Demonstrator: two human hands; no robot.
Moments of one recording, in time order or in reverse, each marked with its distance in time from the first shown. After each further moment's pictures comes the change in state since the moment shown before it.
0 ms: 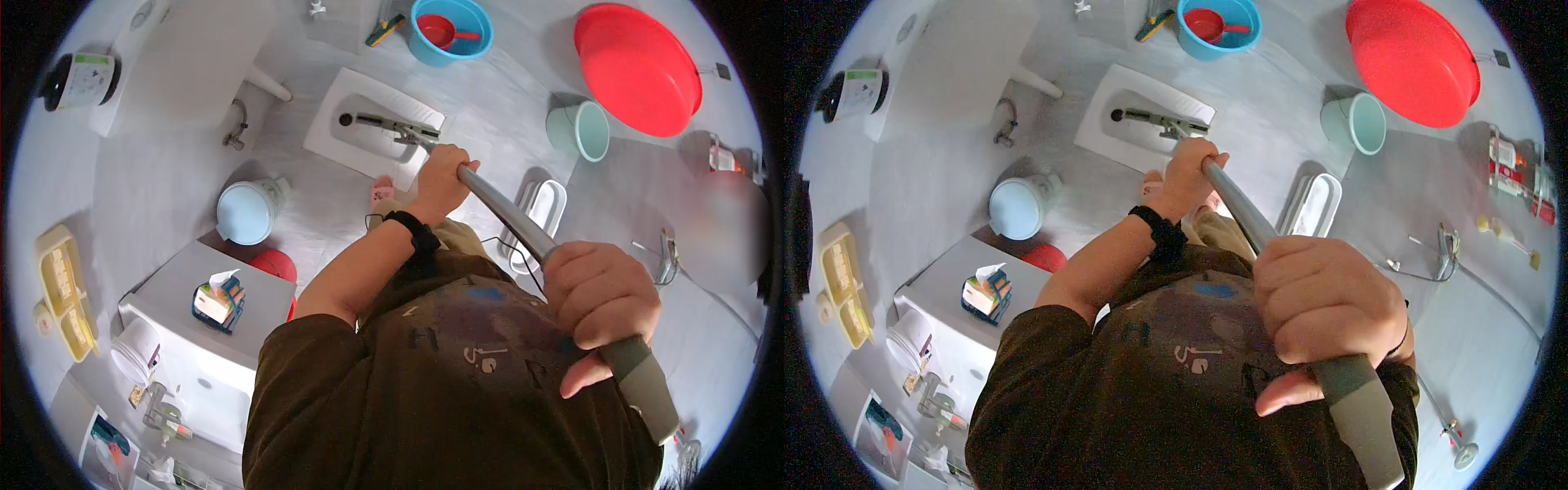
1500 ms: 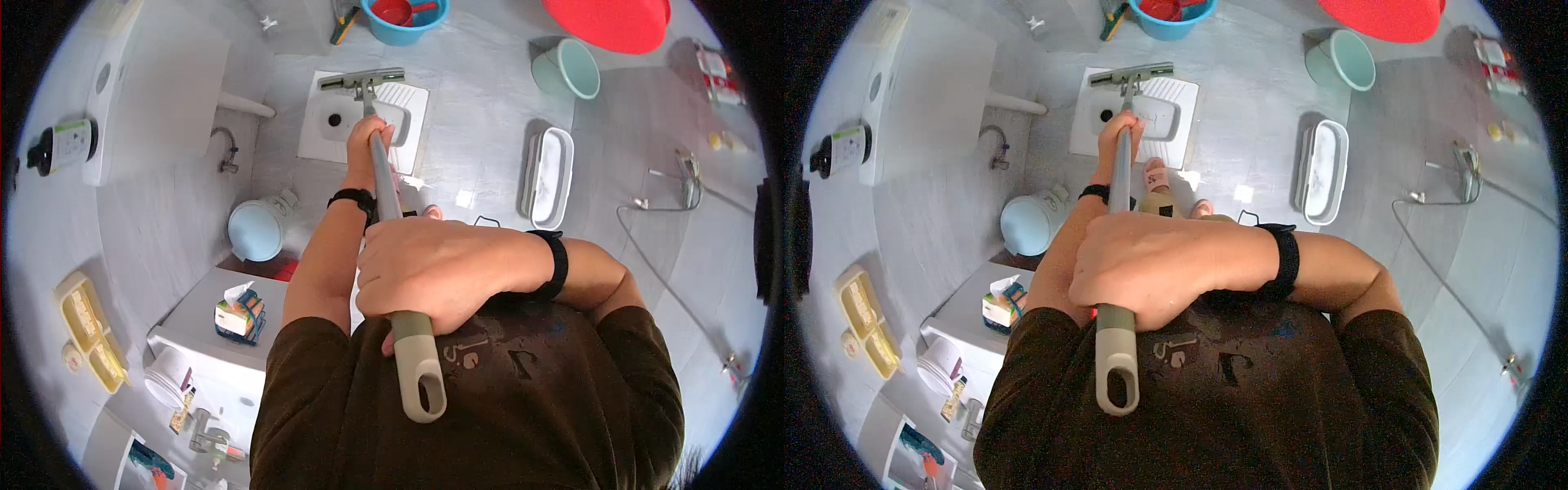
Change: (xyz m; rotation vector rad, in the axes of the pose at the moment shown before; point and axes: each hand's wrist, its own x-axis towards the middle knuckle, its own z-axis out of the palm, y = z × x) left_hand -0.009 -0.099 -0.040 -0.001 0.037 0.233; right_hand 0.014 0.071 0.103 -0.230 -0.110 0.041
